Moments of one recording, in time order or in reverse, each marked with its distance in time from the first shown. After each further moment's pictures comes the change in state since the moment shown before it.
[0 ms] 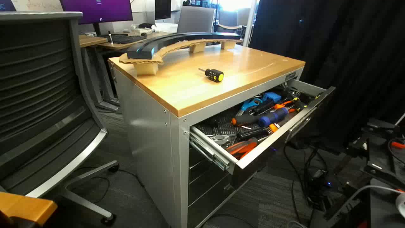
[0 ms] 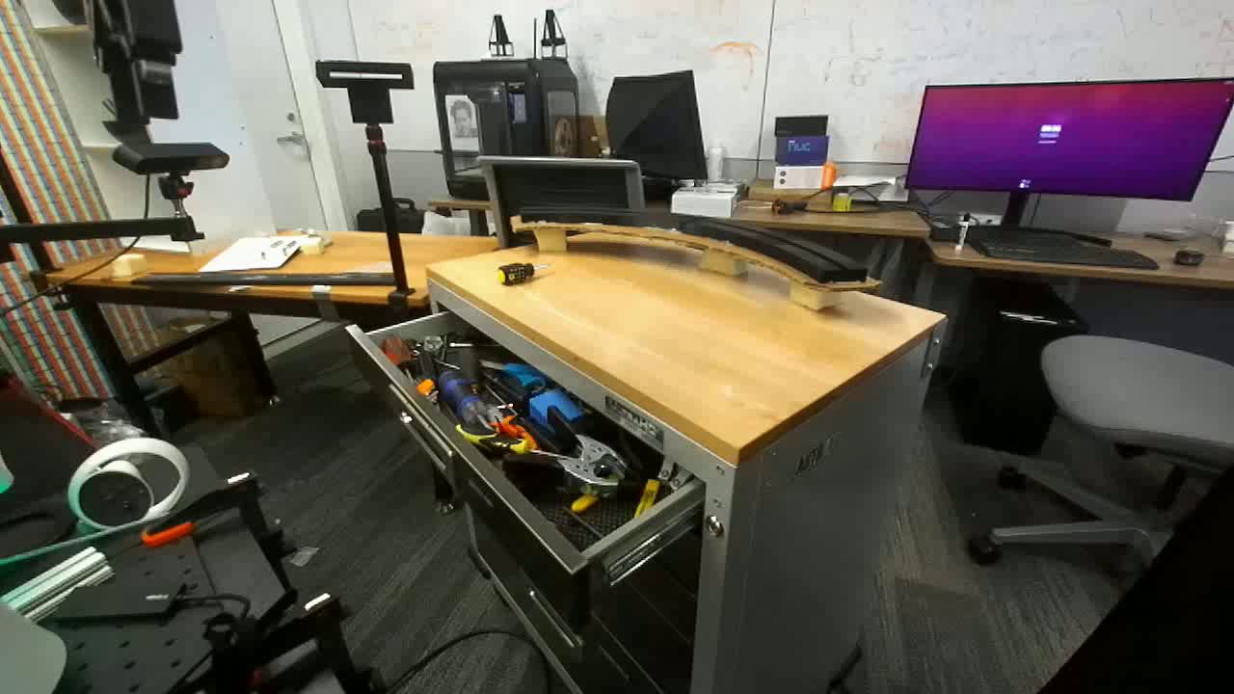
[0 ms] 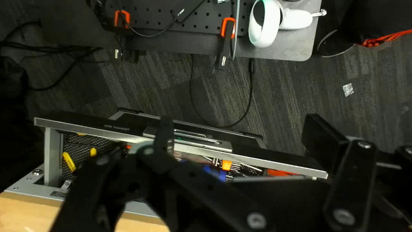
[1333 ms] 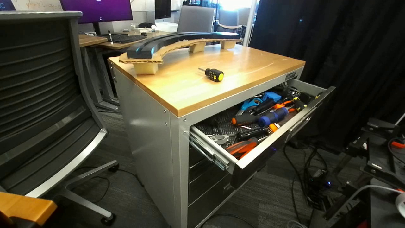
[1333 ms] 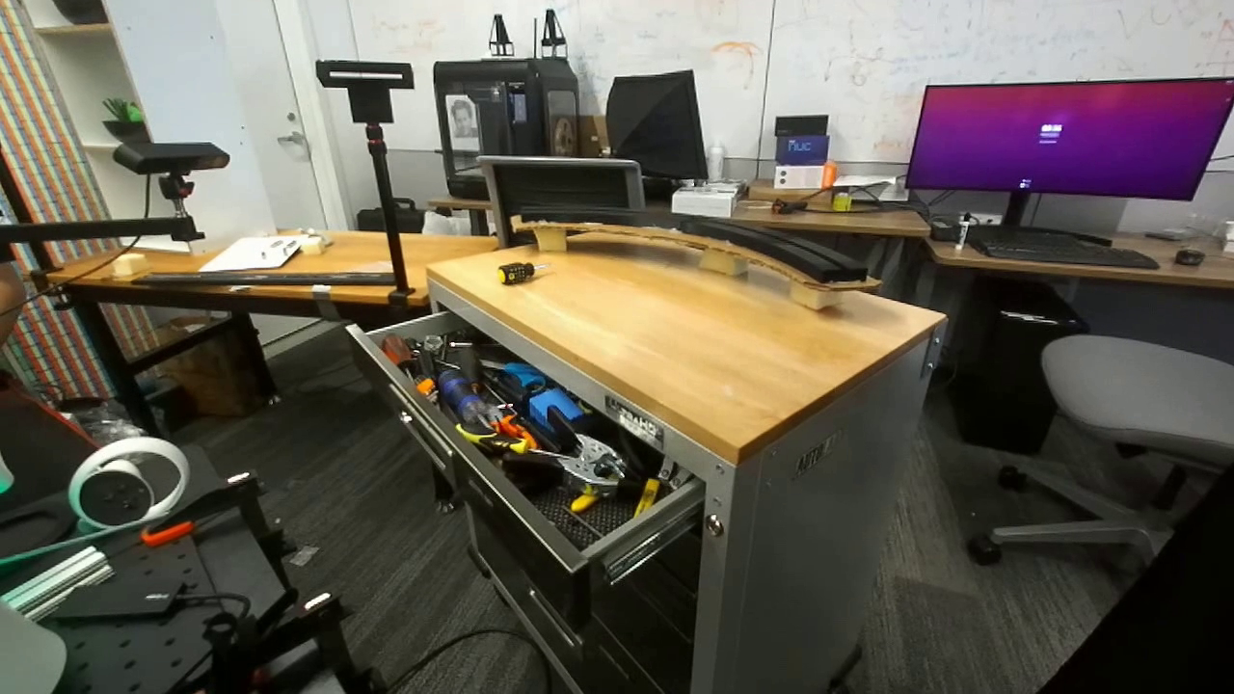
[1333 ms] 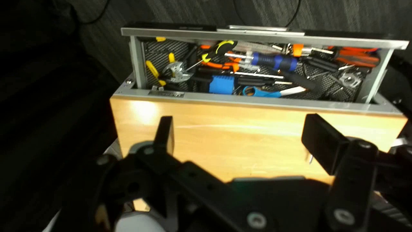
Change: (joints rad) arm -0.150 0.056 -0.138 0.221 -0.235 0.129 -0.036
